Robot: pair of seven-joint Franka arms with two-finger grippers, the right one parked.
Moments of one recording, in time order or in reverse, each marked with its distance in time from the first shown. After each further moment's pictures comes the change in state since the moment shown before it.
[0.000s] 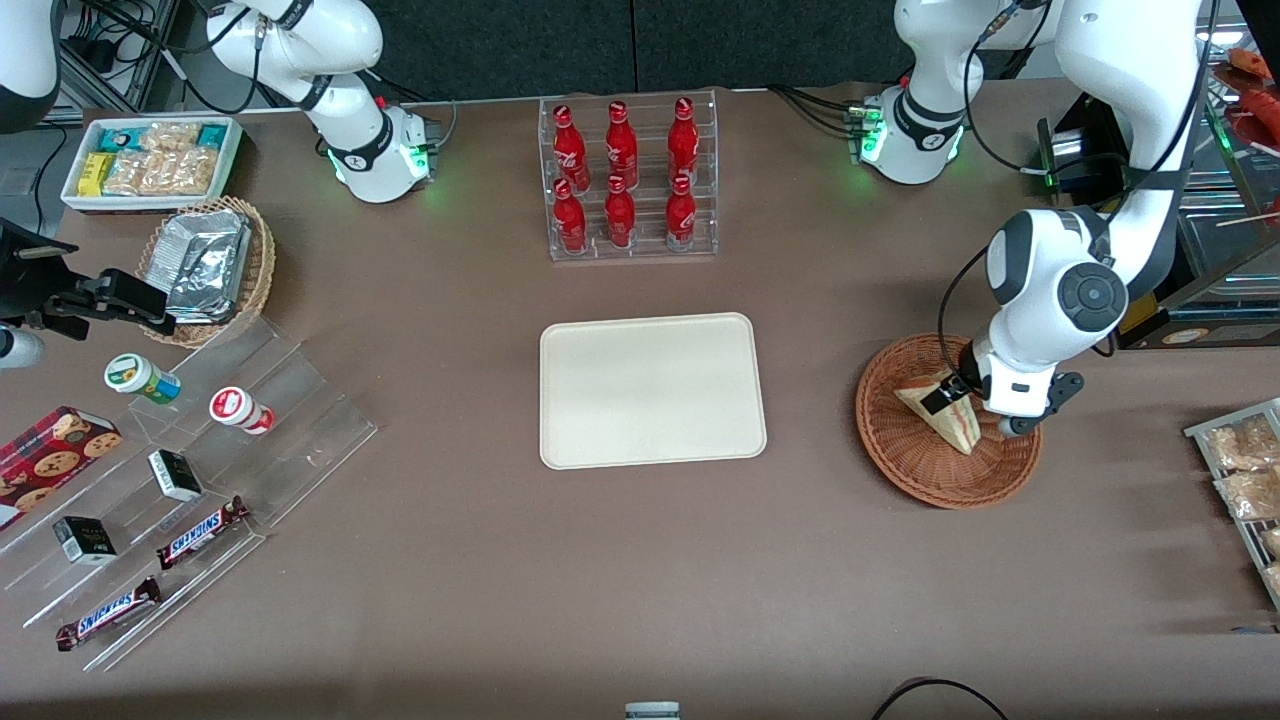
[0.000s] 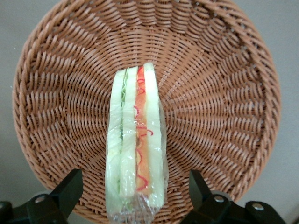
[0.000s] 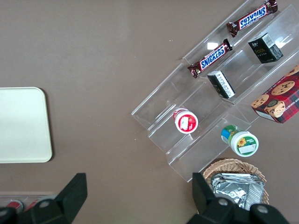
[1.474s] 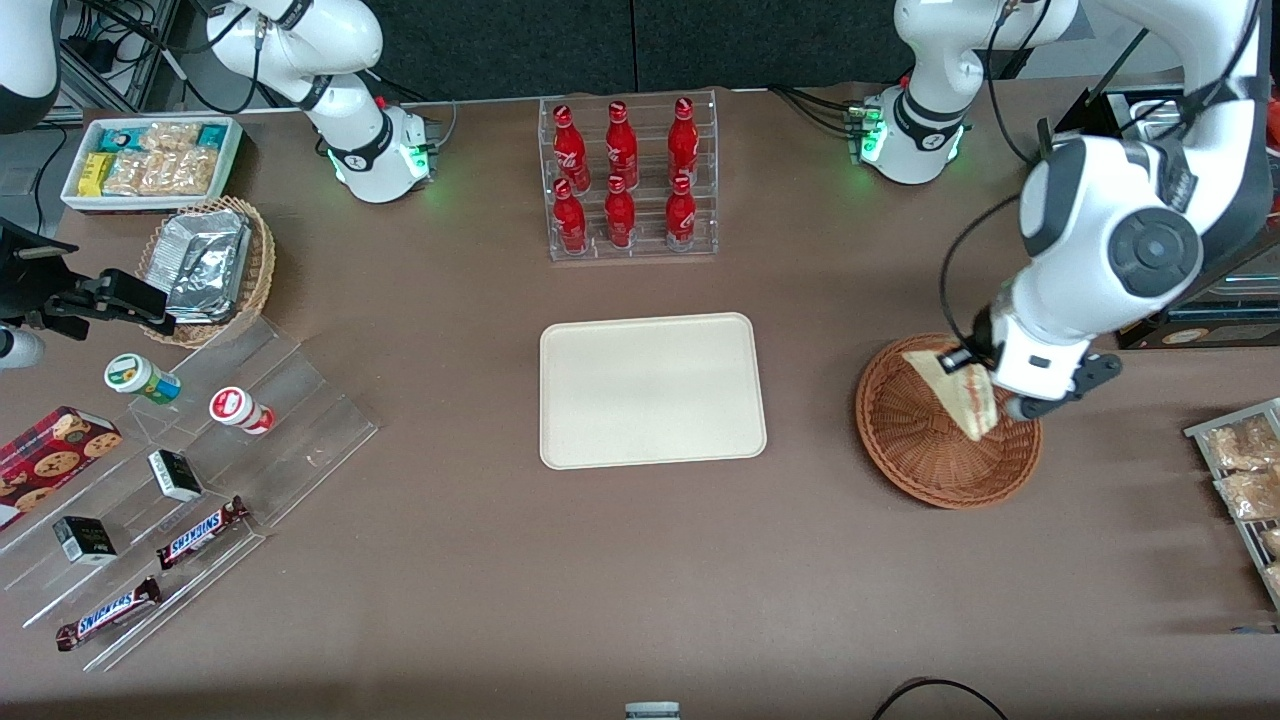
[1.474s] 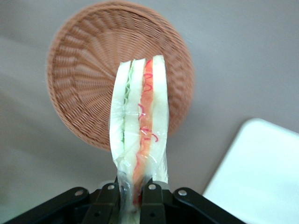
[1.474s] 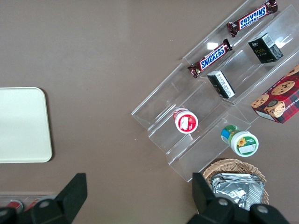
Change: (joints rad) arm -0.015 -0.104 -0.142 0.376 0.000 -0.565 0.069
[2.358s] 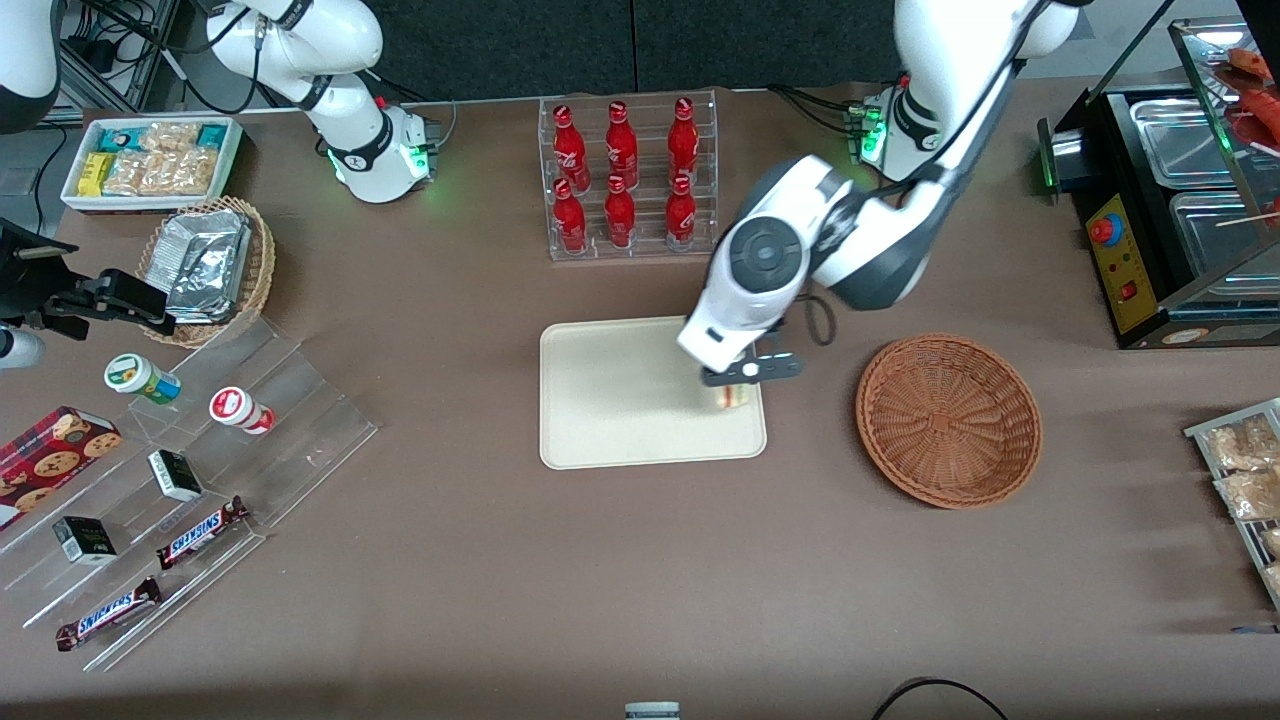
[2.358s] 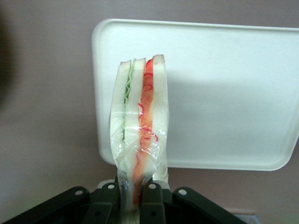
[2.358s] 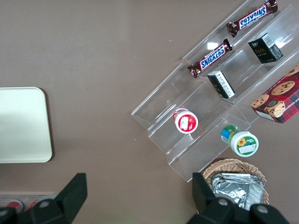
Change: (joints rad) arm -0.321 0.356 -0.153 0.211 0.001 0.124 -0.159
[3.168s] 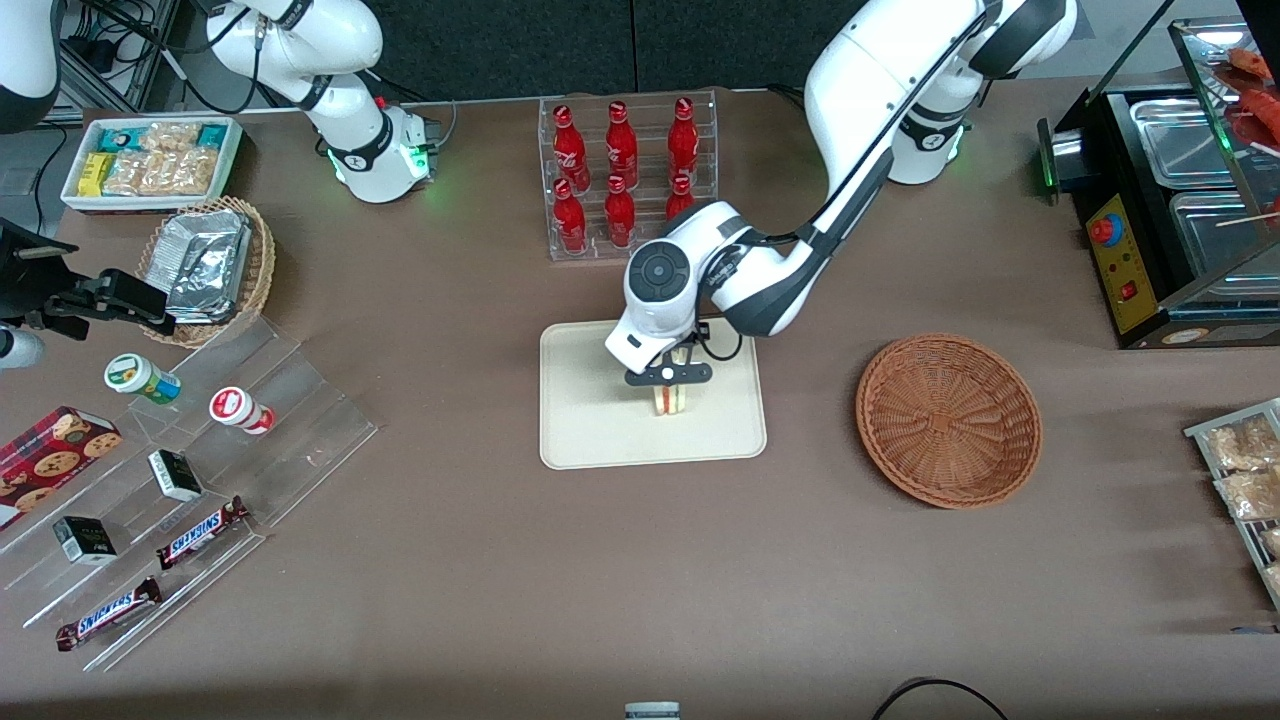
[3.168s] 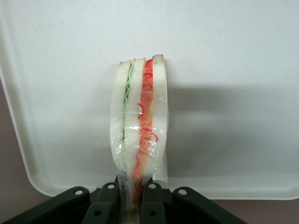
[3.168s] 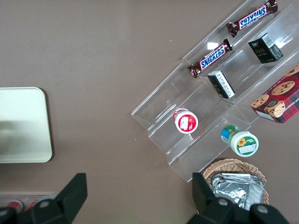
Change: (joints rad) arm -0.137 0.191 0.002 0.027 0.121 0.173 -0.118
